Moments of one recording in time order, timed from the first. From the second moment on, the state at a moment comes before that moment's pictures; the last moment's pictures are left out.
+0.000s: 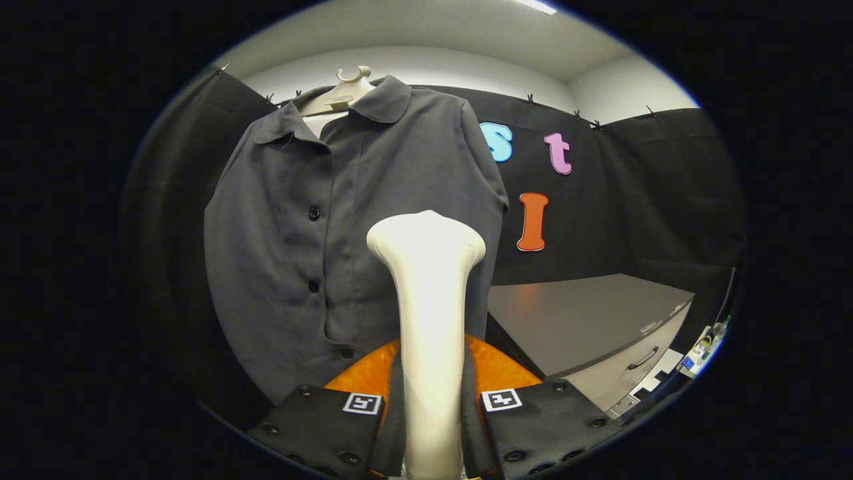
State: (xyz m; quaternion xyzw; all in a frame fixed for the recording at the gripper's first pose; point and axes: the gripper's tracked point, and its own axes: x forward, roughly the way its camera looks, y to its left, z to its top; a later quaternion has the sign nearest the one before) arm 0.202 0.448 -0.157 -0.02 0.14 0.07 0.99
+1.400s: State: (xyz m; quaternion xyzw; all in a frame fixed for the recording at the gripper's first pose) arm 0.080 0.434 -0.312 -0.04 0.32 0.11 0.94
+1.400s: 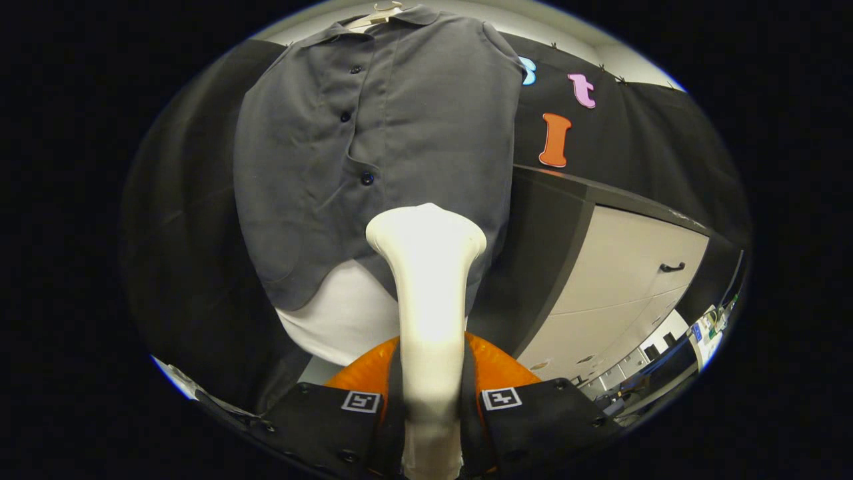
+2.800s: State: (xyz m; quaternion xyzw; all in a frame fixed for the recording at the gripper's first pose) arm 0.173 0.604 -0.028 0.03 0.05 0.21 0.98
